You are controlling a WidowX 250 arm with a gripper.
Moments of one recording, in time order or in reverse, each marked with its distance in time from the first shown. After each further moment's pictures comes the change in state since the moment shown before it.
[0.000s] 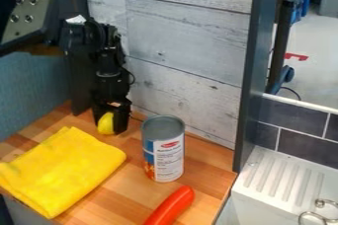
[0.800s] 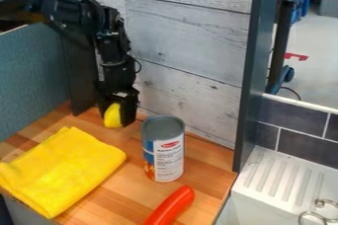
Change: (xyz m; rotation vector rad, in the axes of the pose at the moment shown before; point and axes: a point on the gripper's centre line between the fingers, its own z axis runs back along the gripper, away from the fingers) arm -0.012 -0.031 0.032 -0.016 -0.058 0.007
